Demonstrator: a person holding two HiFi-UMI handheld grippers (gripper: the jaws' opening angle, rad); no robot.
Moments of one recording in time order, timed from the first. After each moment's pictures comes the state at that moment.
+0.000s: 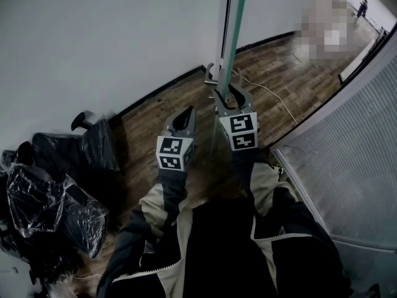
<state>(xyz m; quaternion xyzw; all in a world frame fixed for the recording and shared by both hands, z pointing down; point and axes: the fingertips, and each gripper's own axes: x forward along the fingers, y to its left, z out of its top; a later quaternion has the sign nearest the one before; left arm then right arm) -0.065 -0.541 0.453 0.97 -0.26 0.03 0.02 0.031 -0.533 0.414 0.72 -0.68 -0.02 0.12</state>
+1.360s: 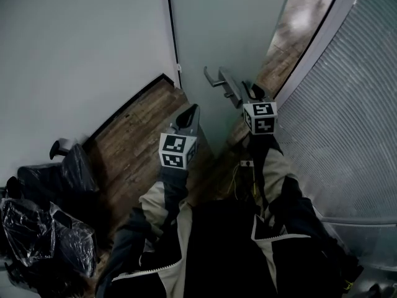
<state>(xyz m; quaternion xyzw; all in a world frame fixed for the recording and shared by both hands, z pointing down) 0.124 -0.434 0.428 0.99 -0.14 0.02 0.02 0.302 -0.393 0.418 0.82 -0.56 0.02 0.15</state>
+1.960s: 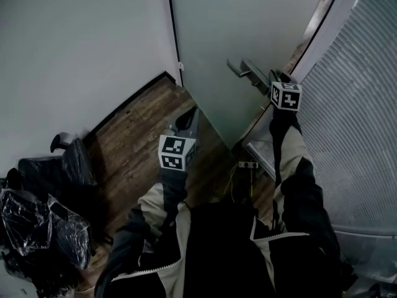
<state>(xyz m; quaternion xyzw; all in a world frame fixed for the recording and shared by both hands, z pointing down) 0.145 -0.417 0.437 0.99 -0.16 0.04 0.02 0.467 -0.356 0.421 0.85 -0.50 0.09 0.14</state>
